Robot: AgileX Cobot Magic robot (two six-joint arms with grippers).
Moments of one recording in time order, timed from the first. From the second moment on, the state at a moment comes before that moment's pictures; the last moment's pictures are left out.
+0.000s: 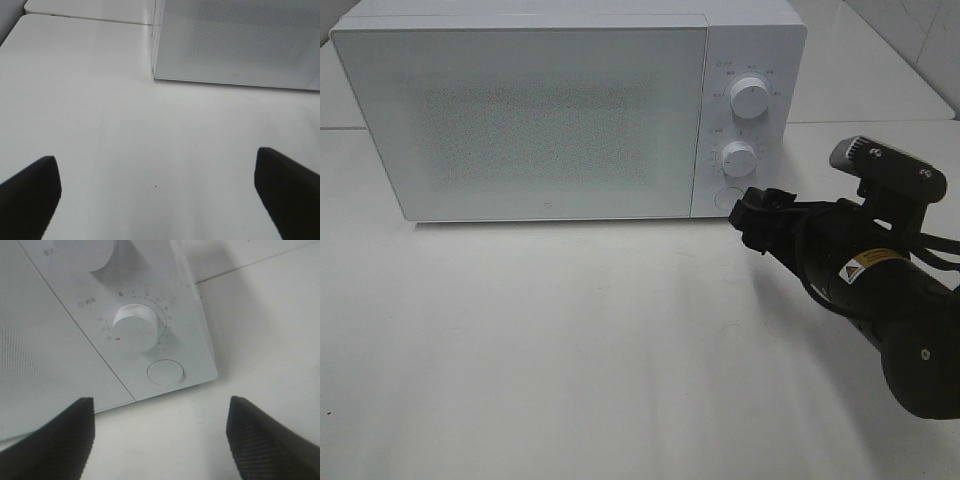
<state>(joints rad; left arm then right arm) 0.07 0.00 -0.50 -0.12 1.04 0.05 0.63 1.80 -0.39 0.56 -1.15 0.31</state>
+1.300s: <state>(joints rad) 0.07 0.00 -0.50 -0.12 1.04 0.05 0.63 1.88 -0.46 0.59 -1.03 1.44</state>
